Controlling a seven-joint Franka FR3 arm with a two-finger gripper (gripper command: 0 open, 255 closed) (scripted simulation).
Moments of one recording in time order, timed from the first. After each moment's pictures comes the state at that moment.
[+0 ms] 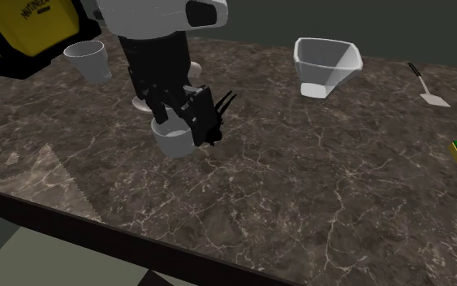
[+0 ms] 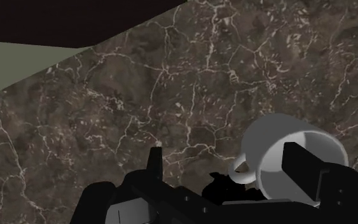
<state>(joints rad) 0.09 -0.16 0.41 -2.17 0.02 2.00 0.62</state>
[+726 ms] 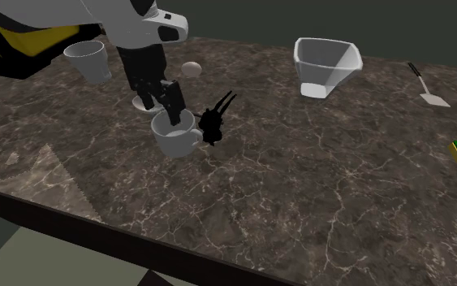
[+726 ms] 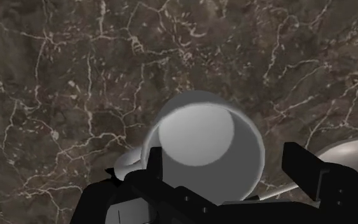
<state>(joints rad) 0.19 0.28 0.48 -1.83 -0.17 2.03 0.89</state>
